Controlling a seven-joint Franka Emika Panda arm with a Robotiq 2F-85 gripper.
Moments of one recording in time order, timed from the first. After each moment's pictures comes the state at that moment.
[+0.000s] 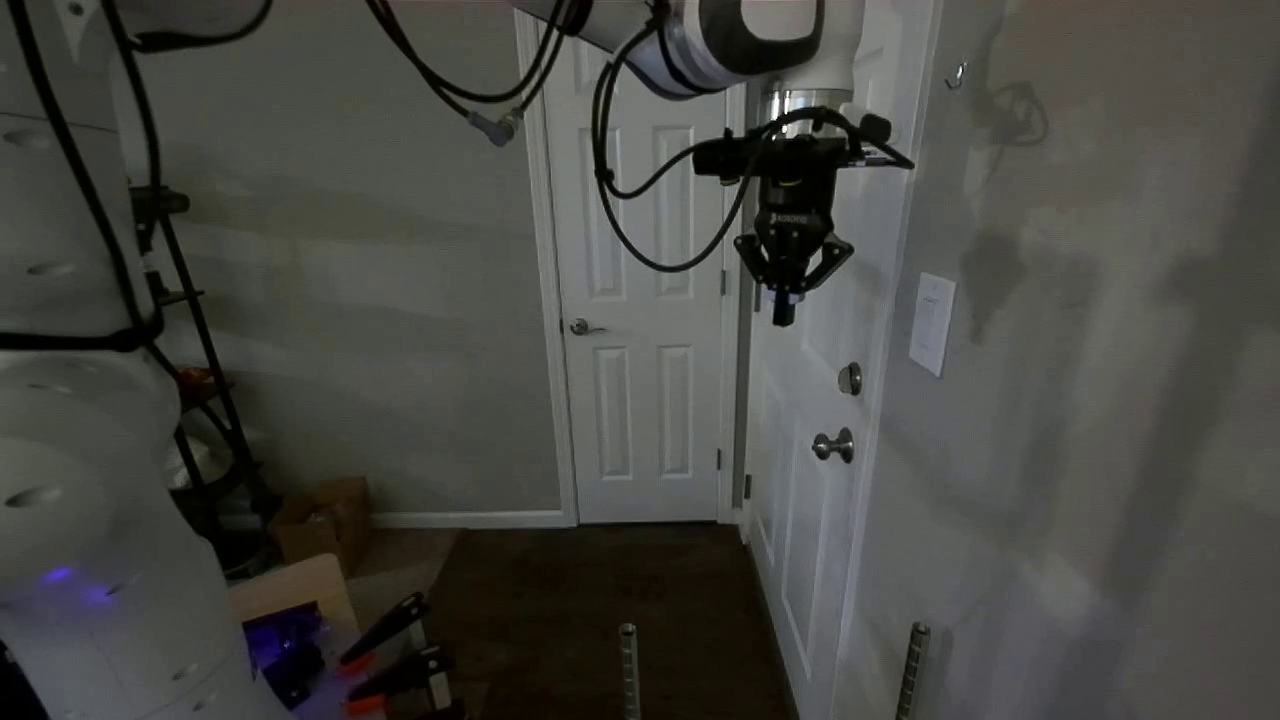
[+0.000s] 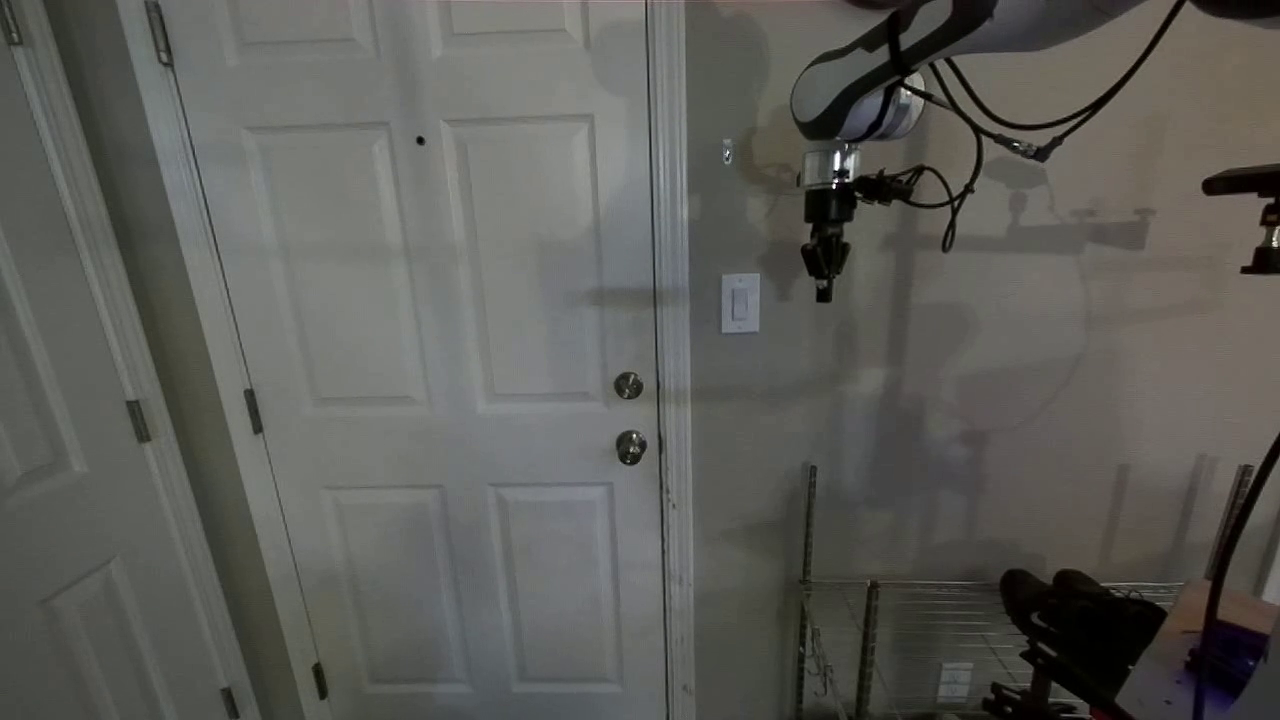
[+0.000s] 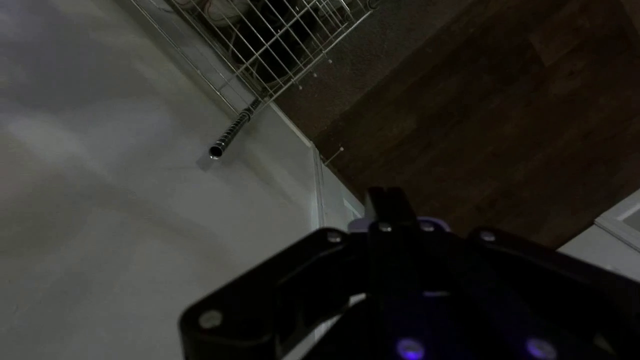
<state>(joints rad) -0.06 0.13 -0.15 -1.72 0.04 1.83 -0.40</state>
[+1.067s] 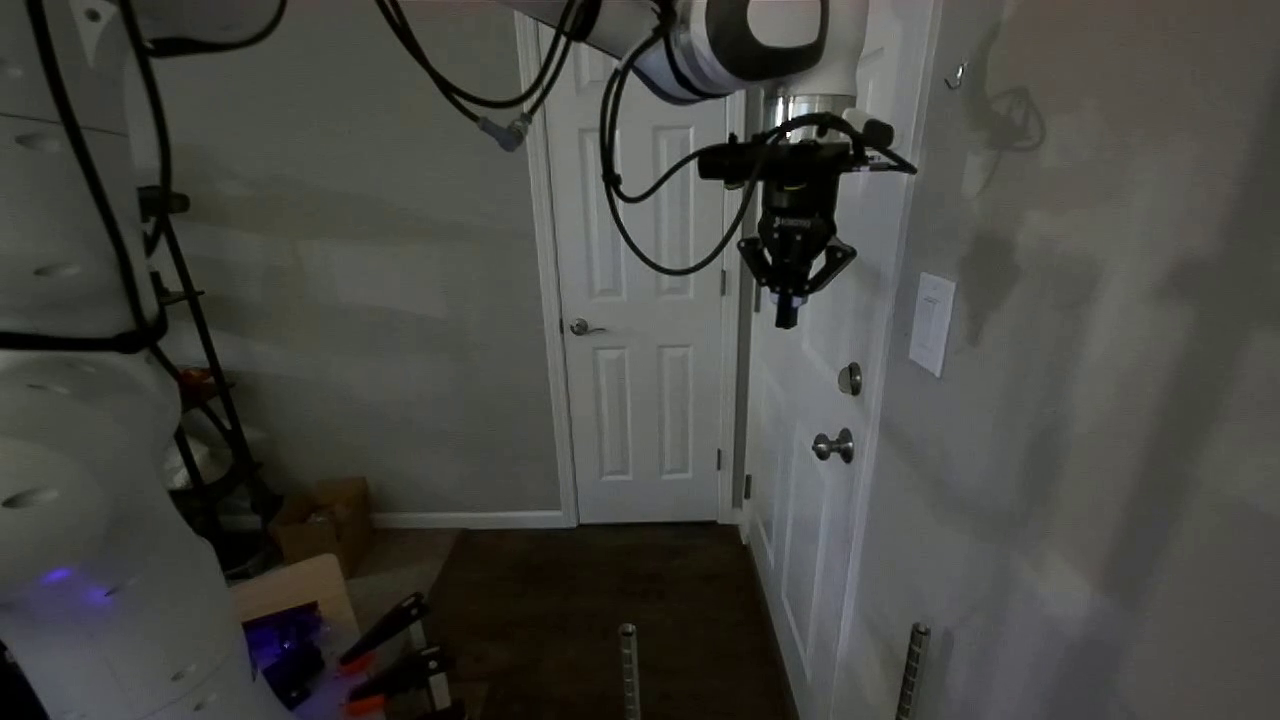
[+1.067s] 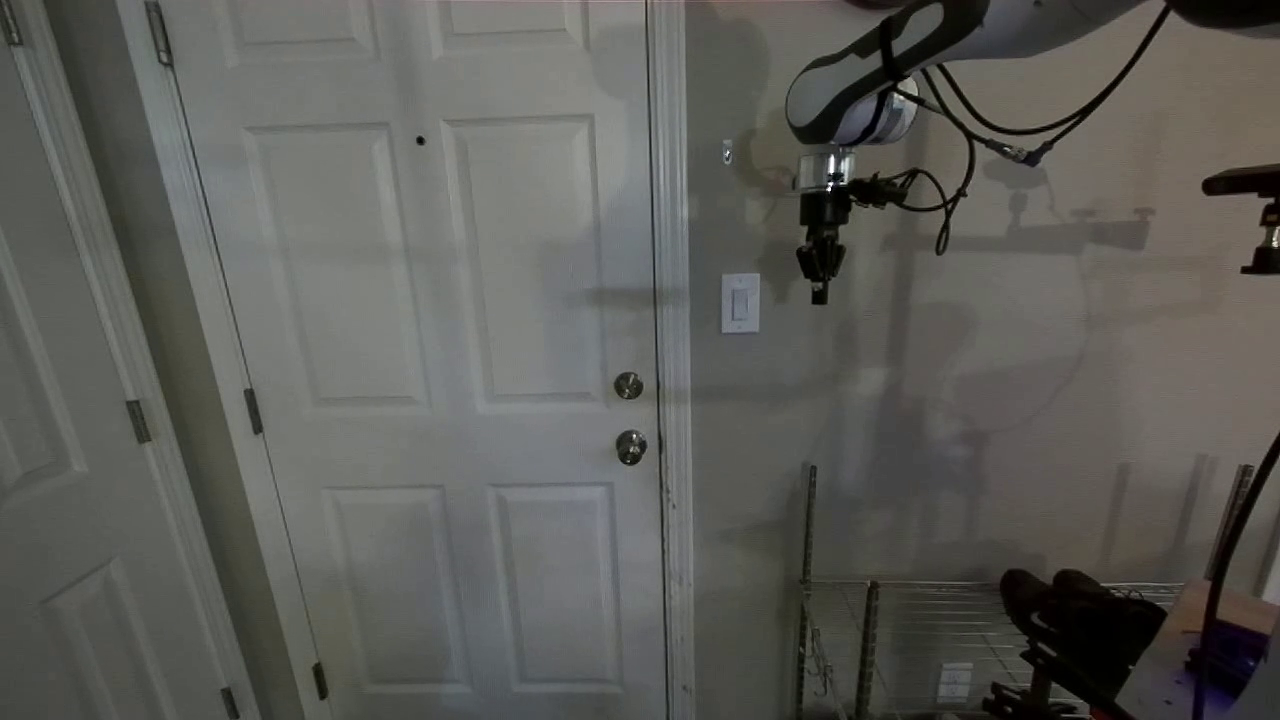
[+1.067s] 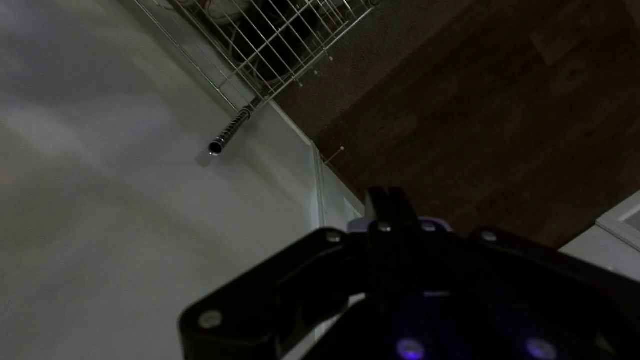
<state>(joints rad) -0.07 0.15 -0.14 -1.70 0.04 1.83 -0.40</state>
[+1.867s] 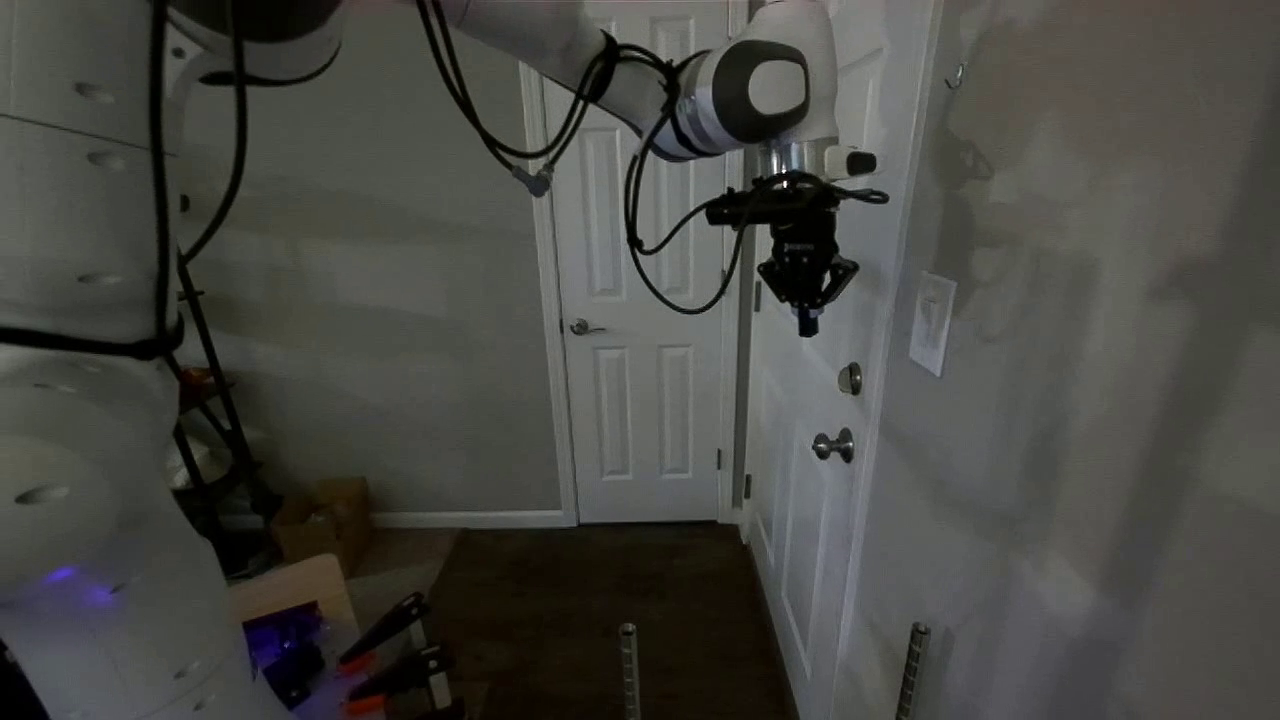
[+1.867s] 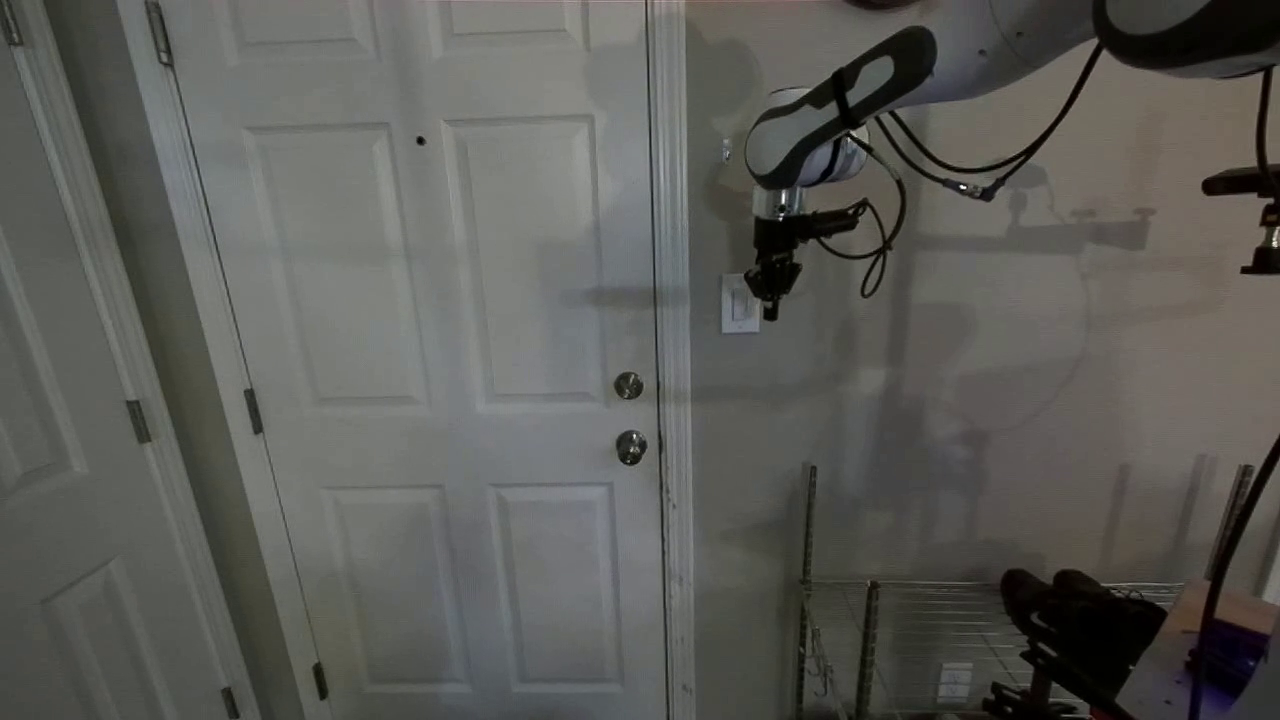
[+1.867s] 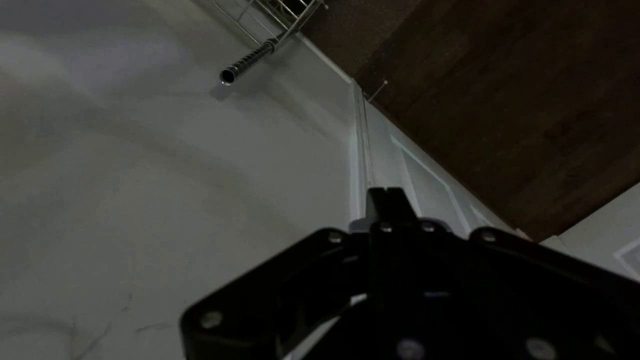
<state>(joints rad) -0.04 0.28 -0.08 -1.64 -0.05 2.06 -0.14</state>
